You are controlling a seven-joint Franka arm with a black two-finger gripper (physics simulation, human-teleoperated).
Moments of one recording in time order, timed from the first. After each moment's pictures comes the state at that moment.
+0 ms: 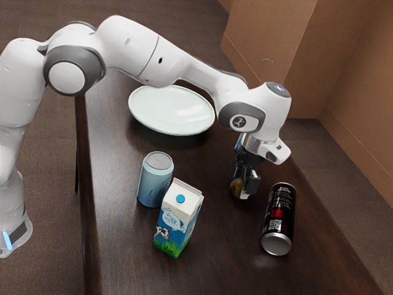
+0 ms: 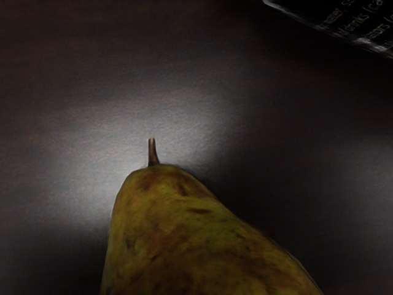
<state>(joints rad) -0.09 0.34 -0.10 -1.64 0.01 1.98 -0.02</state>
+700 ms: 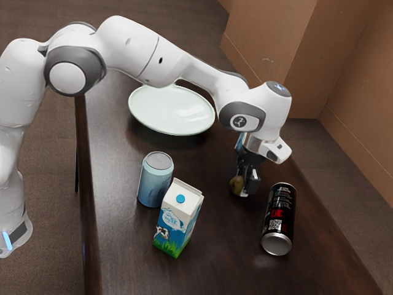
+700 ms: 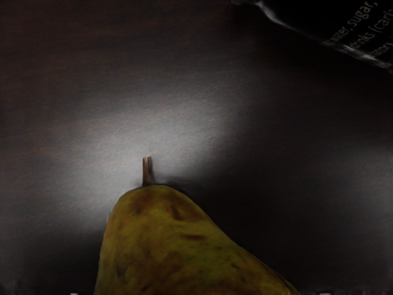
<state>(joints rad) -0.09 0.34 -0.10 -1.62 0.02 1.97 -0.02</state>
